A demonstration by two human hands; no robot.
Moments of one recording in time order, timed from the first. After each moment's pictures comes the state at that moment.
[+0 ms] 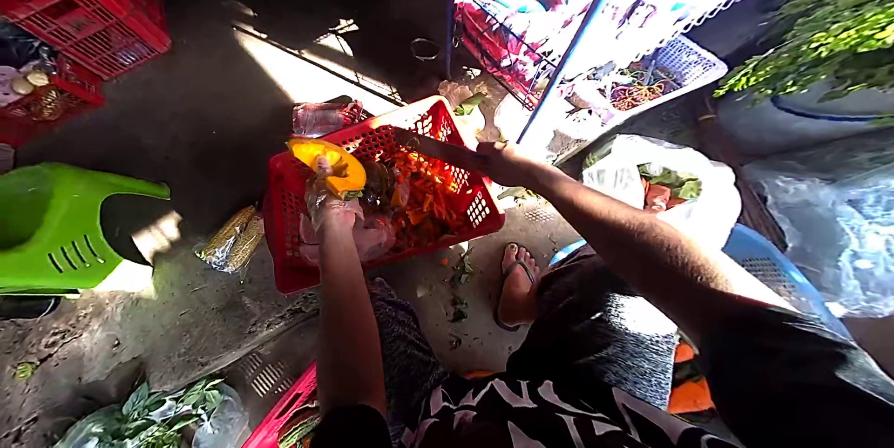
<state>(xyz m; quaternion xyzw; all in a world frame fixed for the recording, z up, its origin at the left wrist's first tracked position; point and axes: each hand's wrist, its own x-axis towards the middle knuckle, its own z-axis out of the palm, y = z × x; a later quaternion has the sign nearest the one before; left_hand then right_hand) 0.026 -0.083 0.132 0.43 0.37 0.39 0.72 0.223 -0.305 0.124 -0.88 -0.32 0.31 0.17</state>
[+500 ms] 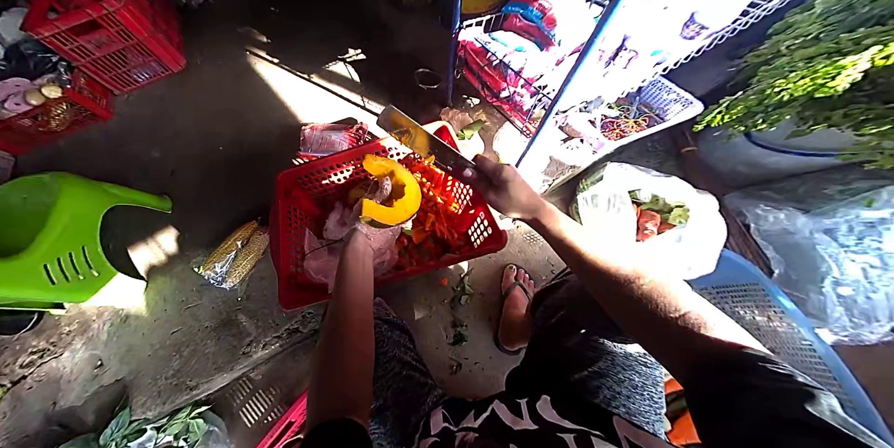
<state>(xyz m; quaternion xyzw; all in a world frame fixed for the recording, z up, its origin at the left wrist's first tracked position) 0.031 -0.101 0.129 0.40 0.31 0.09 0.86 0.189 -0.311 0.131 -0.79 -0.41 0.14 0.42</state>
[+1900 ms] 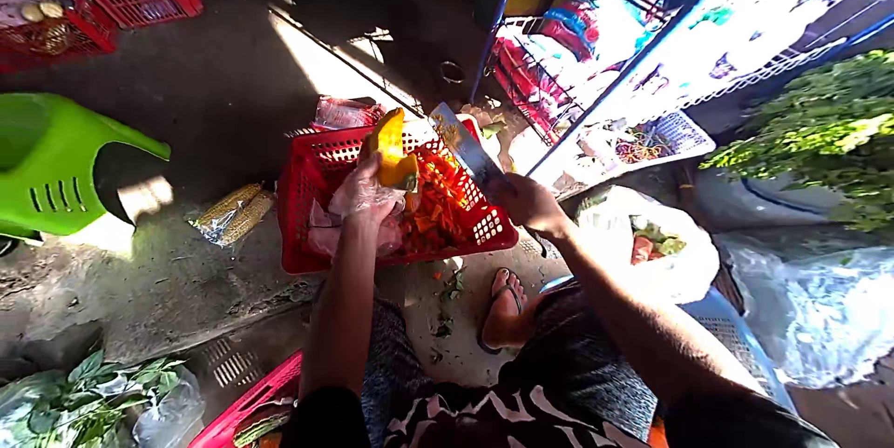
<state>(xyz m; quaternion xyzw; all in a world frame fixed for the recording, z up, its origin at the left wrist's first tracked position) 0.015 -0.082 0.135 0.30 0.18 0.26 0.90 0.165 -0.316 0.140 -0.86 -0.28 0.24 0.34</state>
